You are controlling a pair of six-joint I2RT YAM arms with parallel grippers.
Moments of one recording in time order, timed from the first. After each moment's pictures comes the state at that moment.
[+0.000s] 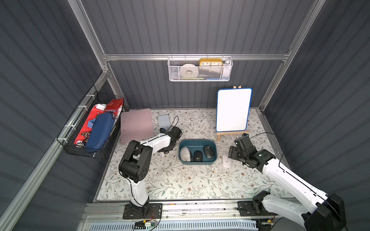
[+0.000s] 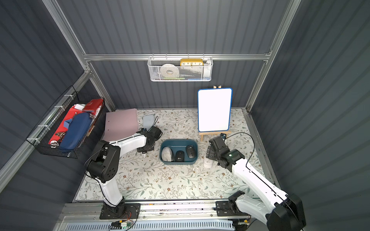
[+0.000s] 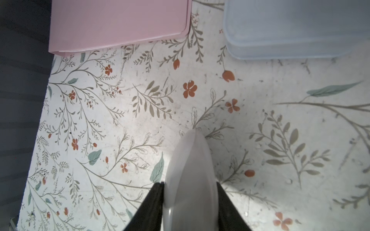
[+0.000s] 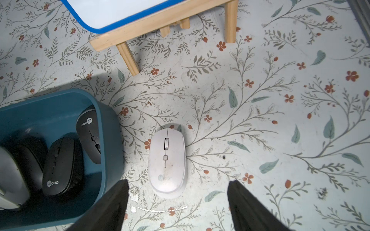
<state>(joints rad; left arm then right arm) -0.48 1.87 1.19 -0.75 -0.60 -0.63 0.46 1.07 0.79 -0.72 0.29 0.66</state>
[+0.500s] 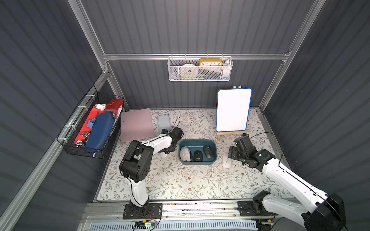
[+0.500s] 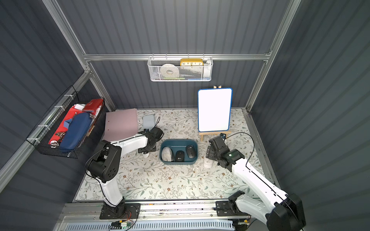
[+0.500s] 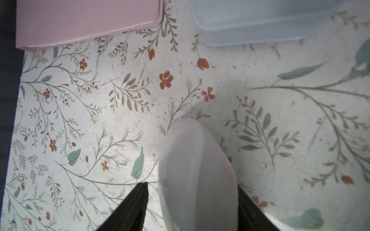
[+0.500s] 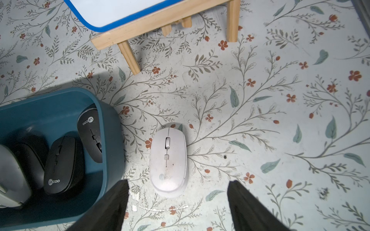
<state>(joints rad) -0.51 1.87 1.19 -0.73 -0.53 -0.62 0.46 1.07 0.80 -0.72 0.28 0.65</state>
